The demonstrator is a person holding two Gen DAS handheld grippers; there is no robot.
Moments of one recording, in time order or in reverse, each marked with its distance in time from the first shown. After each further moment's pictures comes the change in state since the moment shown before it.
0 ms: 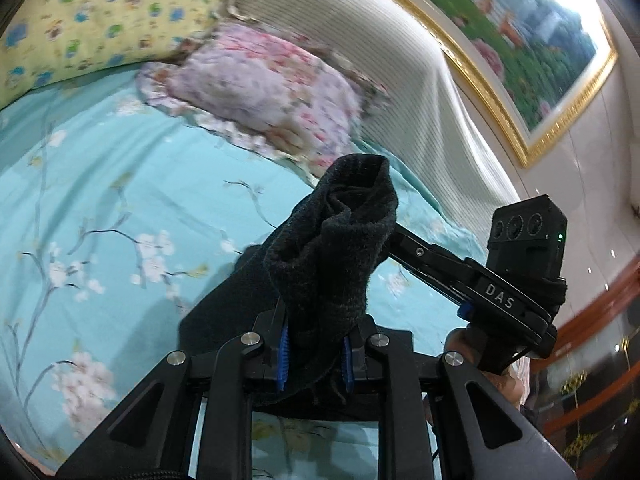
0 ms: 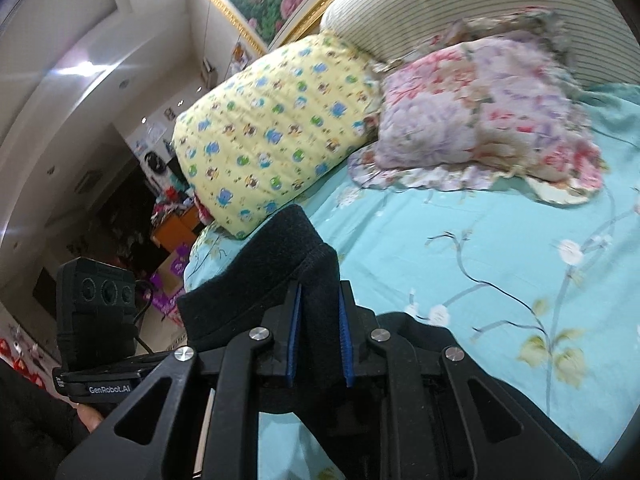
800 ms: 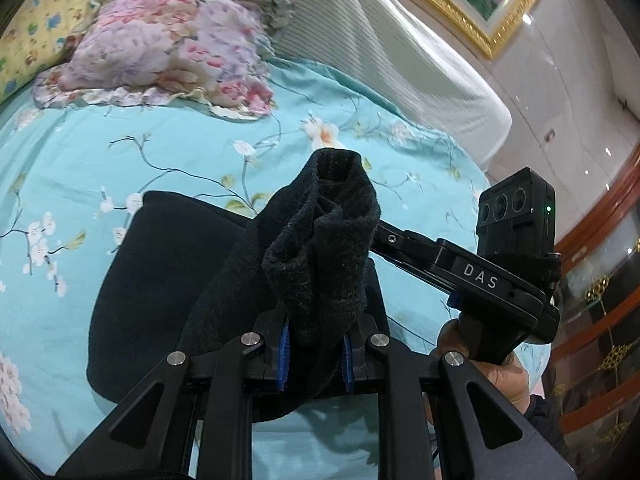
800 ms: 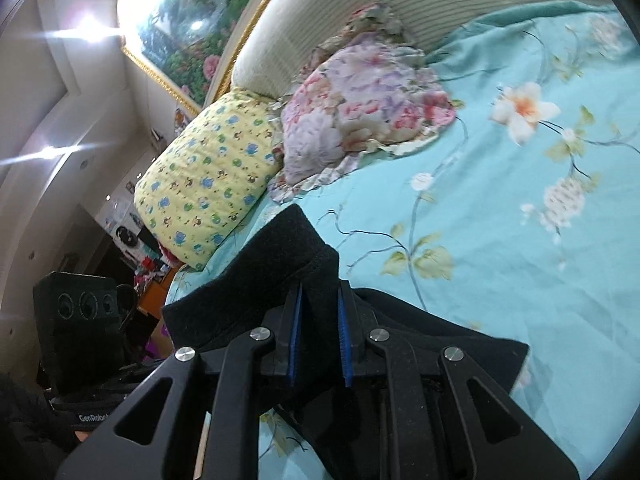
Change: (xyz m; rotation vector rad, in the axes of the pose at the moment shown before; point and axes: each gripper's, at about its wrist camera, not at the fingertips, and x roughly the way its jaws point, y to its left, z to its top) left arm 0.085 -0.100 -0.059 0.261 0.190 -0.003; right arm -0.101 -0.096 -0.085 0.248 -0.156 -0.093
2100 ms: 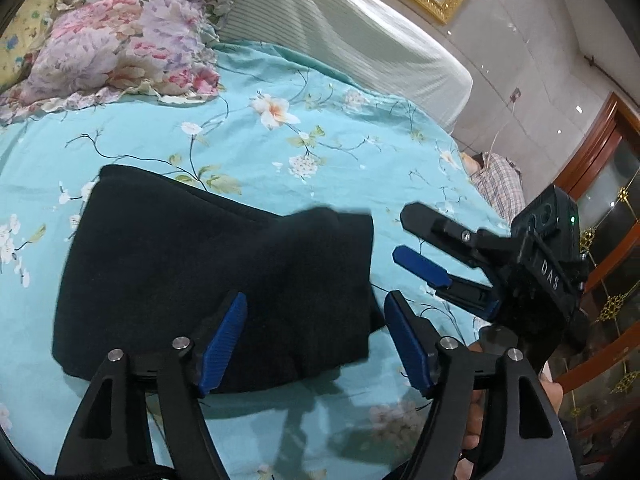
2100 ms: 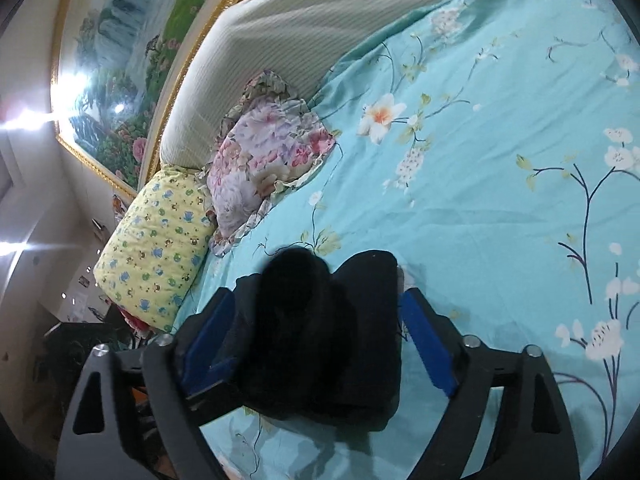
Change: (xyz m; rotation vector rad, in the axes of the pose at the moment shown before) left arm -0.001 -0.023 -0.032 0.117 0.033 -0.083; right arm -0.097 -0.011 -0.064 0.254 -0.221 -0.231
